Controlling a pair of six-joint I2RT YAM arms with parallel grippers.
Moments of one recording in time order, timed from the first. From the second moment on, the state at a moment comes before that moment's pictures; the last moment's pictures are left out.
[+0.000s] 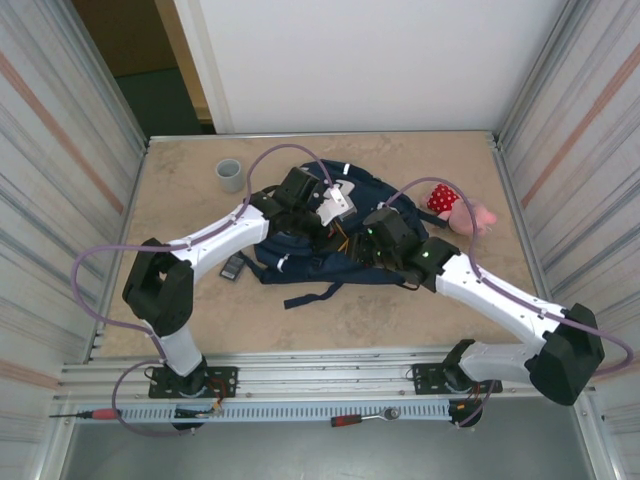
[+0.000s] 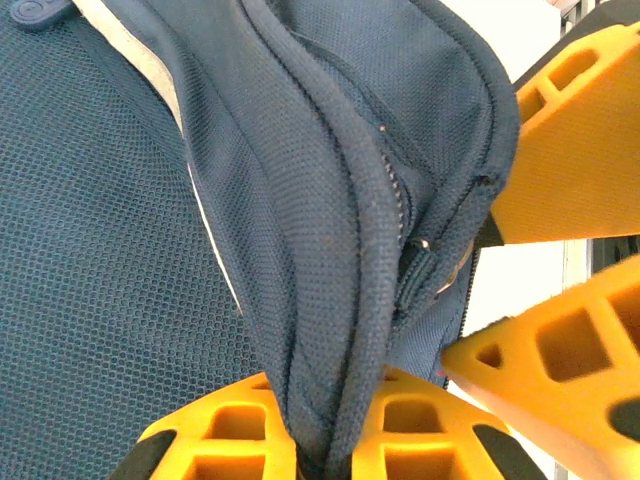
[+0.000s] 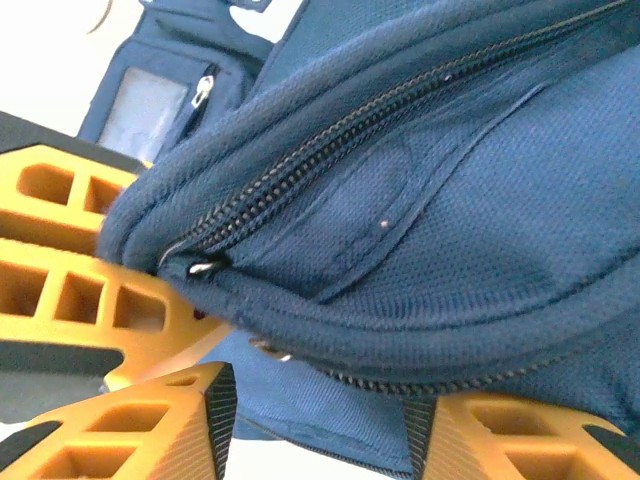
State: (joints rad) left arm -0.68 1.74 1.37 -0.53 0.60 0.26; right arm 0.77 1.21 0.95 -0.56 0.17 0.80
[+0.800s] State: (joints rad) left arm -0.68 1.76 1.39 -0.51 0.61 0.25; right arm 0.77 1.29 1.04 -0.69 0.35 0.69
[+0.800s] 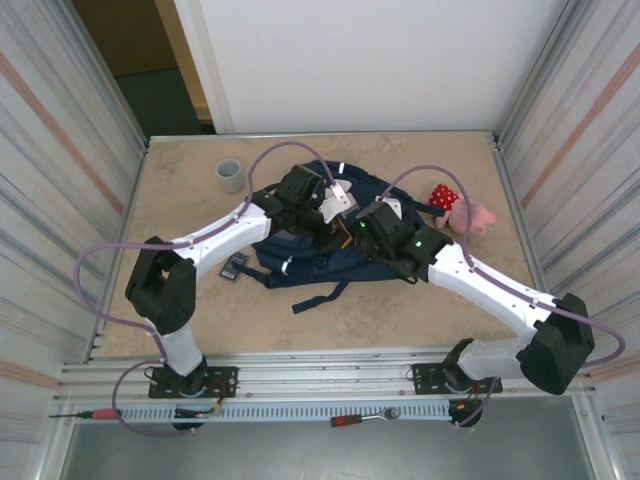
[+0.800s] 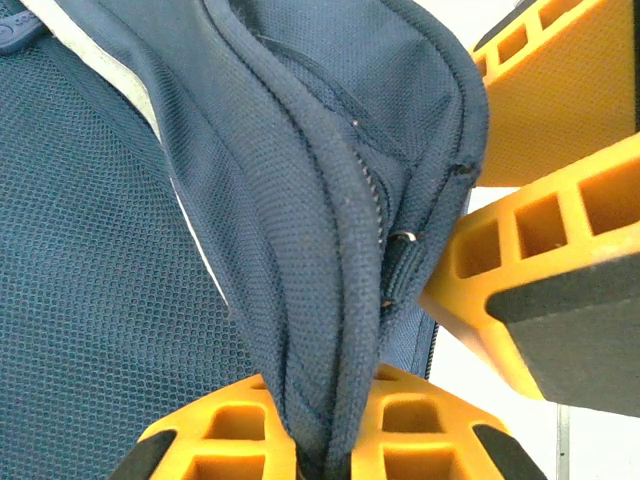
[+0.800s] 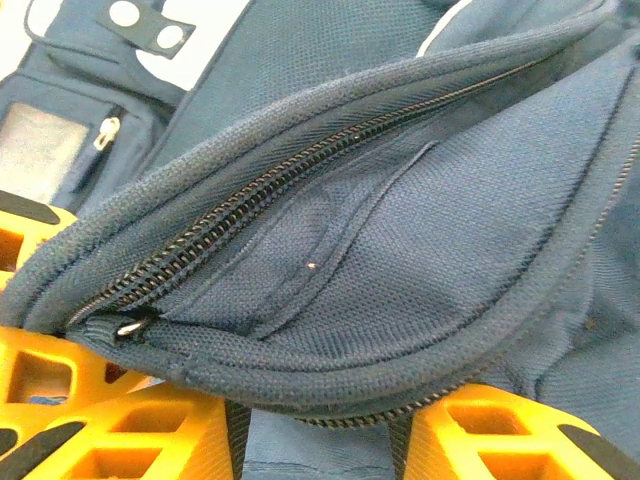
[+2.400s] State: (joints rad) left arm -0.67 1.80 1.41 -0.55 0.66 0.20; right arm 0.80 1.28 1.14 -0.78 0.23 0.19
